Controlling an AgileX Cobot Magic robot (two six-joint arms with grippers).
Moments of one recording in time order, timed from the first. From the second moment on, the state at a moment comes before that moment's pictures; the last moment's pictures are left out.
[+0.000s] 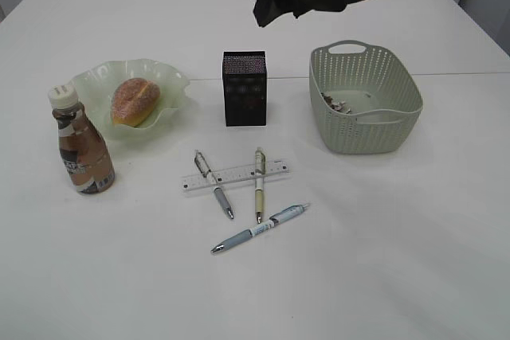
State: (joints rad) left arm -0.30 1.05 -1.01 -0.05 1.24 -0.14; right arm 0.41 1.93 -1.84 0.16 0.85 -0.18
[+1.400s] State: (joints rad) left arm -0.54 1.49 -1.38 0.06 1.24 0.11; right arm 0.41 1.42 -1.47 -0.05 1.25 0.18
